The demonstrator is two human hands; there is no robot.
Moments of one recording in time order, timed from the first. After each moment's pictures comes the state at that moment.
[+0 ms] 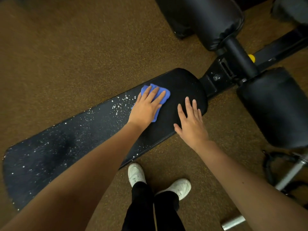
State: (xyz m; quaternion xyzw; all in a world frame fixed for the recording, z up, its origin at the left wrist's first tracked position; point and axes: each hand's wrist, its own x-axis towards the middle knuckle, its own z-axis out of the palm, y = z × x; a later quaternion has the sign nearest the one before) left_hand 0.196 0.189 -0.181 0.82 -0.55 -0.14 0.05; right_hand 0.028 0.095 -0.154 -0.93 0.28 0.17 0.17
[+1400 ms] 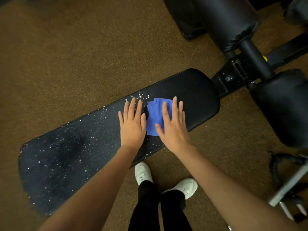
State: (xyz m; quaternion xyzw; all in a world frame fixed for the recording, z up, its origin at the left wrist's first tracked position) left_hand 0.179 0.279 -0.160 0.93 -0.33 -0.13 0.13; right_hand 0.080 0.173 -0.145 -0.92 0.29 0.07 0.25
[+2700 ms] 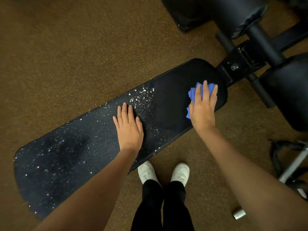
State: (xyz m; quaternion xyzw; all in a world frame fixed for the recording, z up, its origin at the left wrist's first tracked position) left_hand 0.186 0.316 -0.183 0.94 -0.28 -0.14 0.13; right_hand 0.070 0.123 -0.185 -0.90 0.42 0.01 0.09
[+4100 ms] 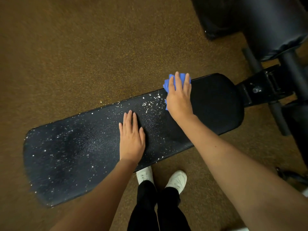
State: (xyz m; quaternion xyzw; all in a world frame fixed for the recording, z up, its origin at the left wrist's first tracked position) left_hand 0.179 0.333 -0.180 0.95 -0.24 -0.16 0.13; right_hand 0.189 0.135 -0.184 -0.96 0.21 0.04 0.16
